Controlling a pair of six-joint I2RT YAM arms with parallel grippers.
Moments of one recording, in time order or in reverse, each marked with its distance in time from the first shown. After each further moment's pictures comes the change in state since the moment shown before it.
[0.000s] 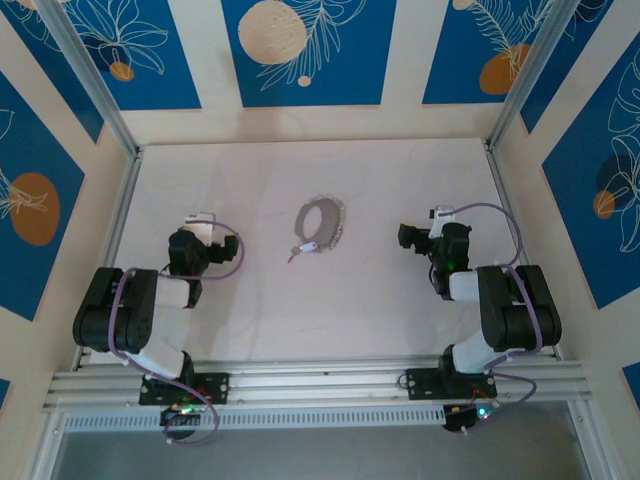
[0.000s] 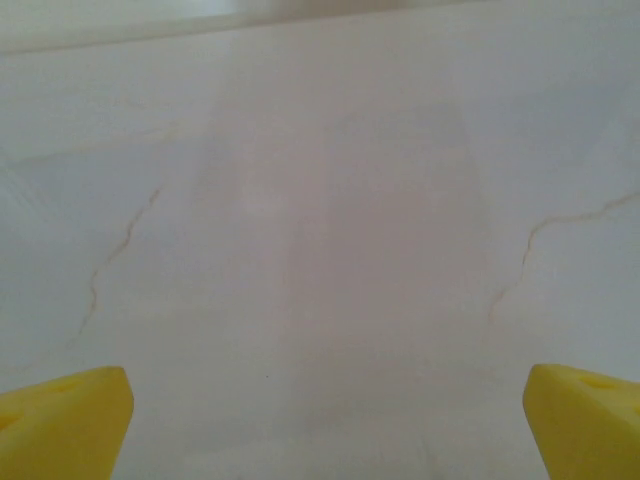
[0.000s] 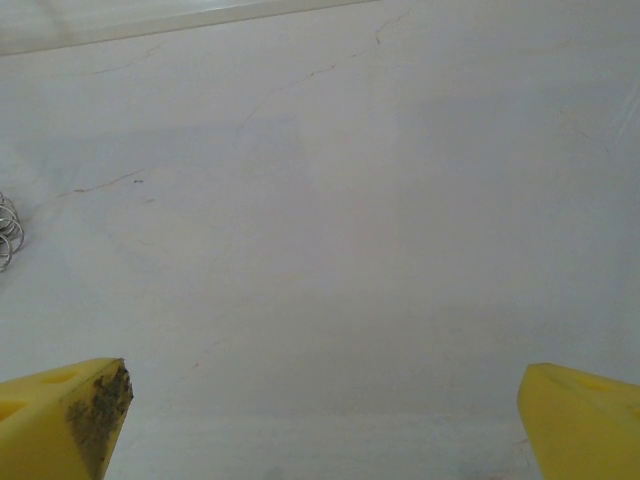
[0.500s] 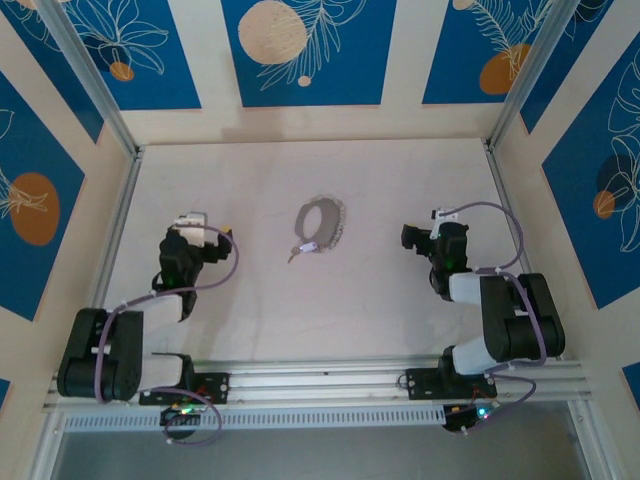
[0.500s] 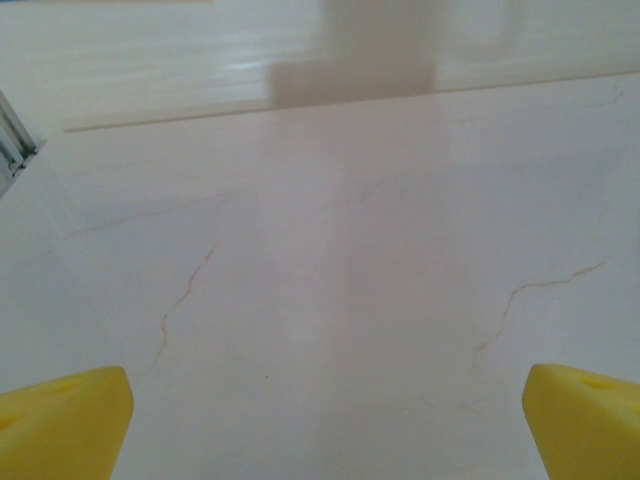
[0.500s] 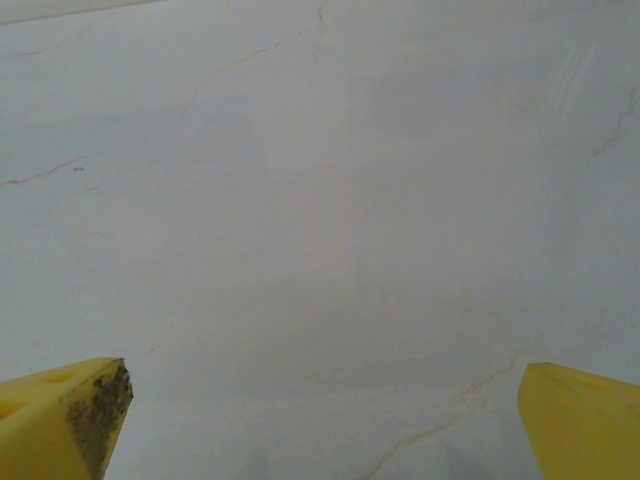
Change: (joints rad) left arm -0.007 -0.246 -0.071 -0.086 -0.050 -0.012; right arm 0.027 -0.052 0.005 -0.104 0.122 0.019
